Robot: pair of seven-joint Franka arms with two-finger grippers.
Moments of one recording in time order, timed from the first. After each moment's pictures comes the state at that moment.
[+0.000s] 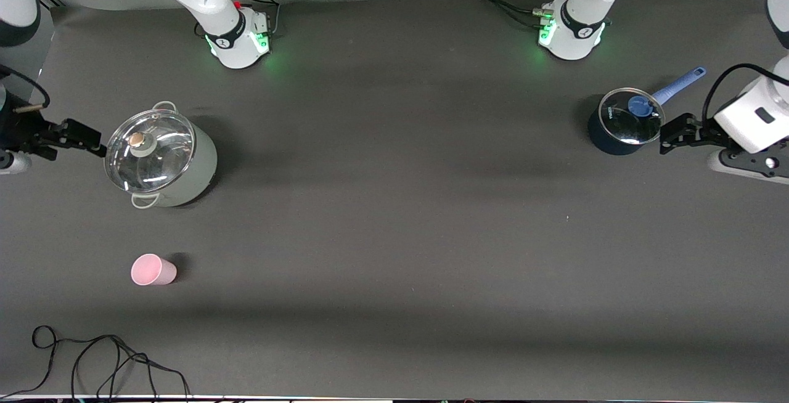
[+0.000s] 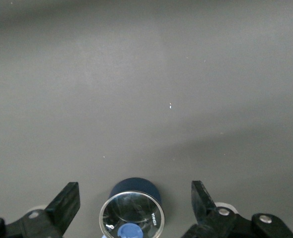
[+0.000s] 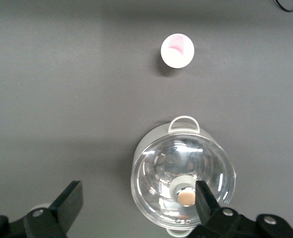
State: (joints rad) left arm 0.06 0.02 -0.08 -1.68 0.01 1.69 0.23; right arm 0.00 -0.05 -0.08 -1.75 -0.01 1.69 -0.08
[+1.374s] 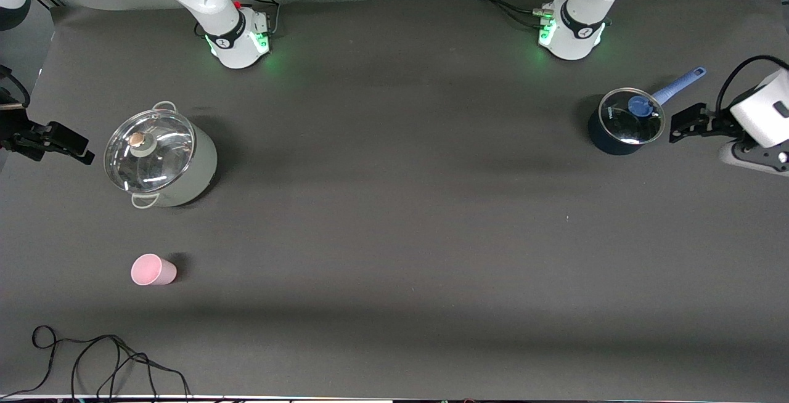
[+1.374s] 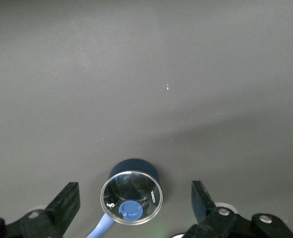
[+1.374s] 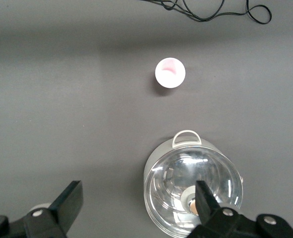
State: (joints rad) left arm 0.09 0.04 -0.10 -1.59 0.01 1.53 0.24; right arm -0.01 -0.02 -0.06 -1.66 -0.01 1.71 0.05
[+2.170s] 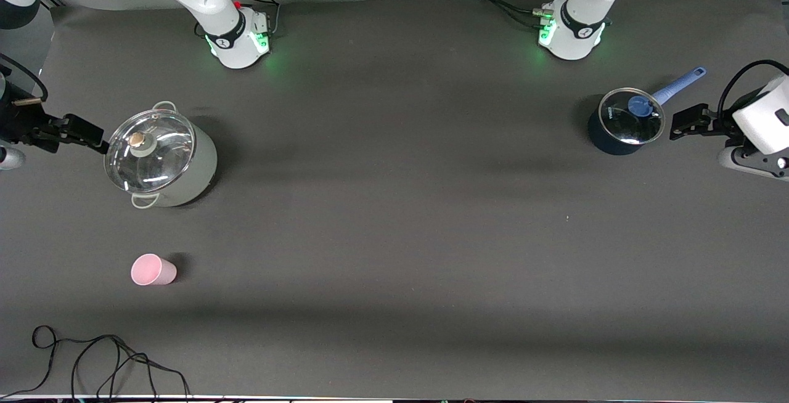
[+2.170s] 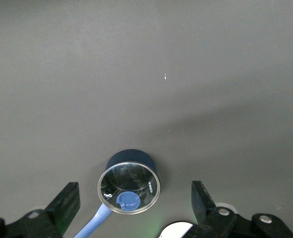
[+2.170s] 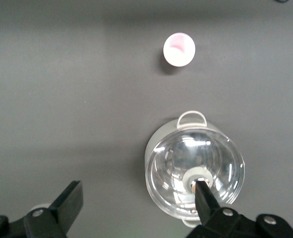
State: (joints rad) left arm 0.10 0.08 -0.10 -1.56 0.01 1.49 0.24; right arm -0.01 -0.02 -0.04 -1.66 -0.01 1.60 0.01
